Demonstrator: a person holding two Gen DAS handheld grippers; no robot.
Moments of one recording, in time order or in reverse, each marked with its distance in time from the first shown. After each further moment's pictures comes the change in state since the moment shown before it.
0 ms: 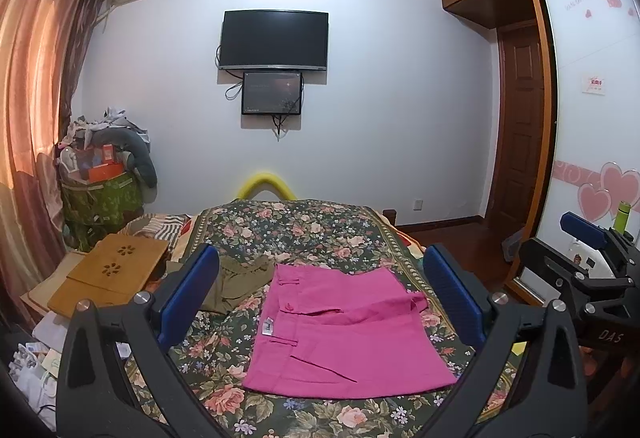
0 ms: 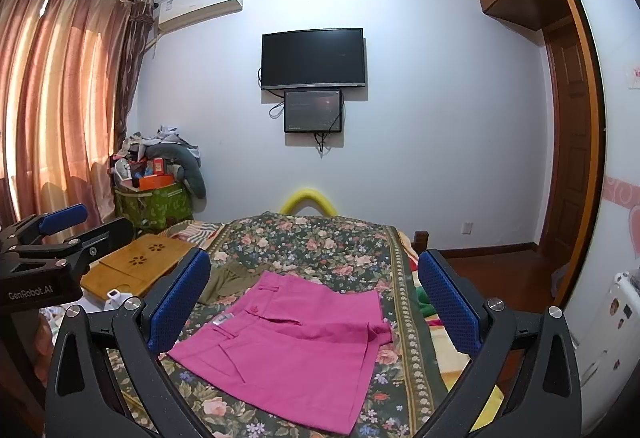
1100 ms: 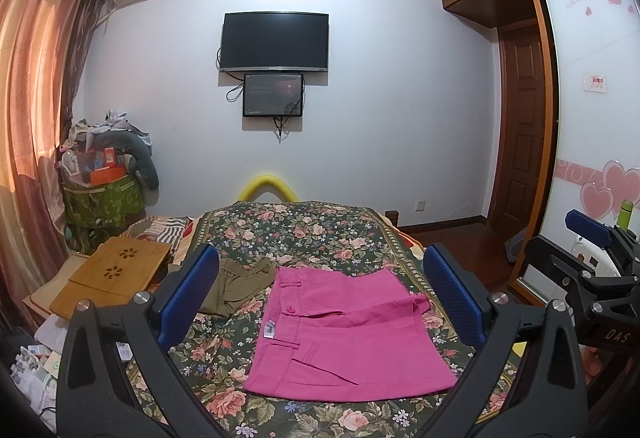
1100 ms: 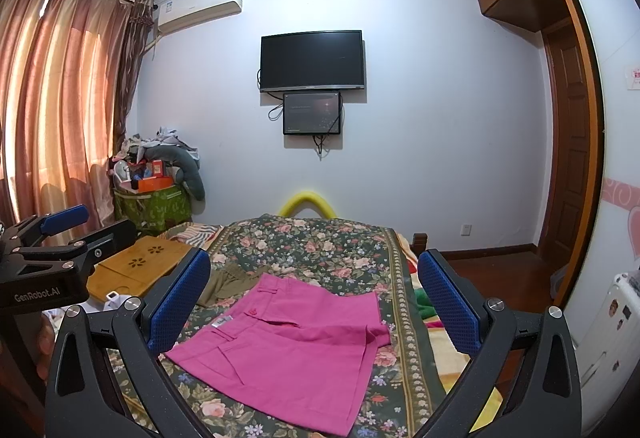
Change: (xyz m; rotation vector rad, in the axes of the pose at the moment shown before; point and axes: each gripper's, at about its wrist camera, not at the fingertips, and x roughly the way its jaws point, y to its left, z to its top) left arm 0.002 0.001 0.000 0.005 -0.003 0.008; right arm -0.003 0.002 0.005 -0.002 -0.005 -0.002
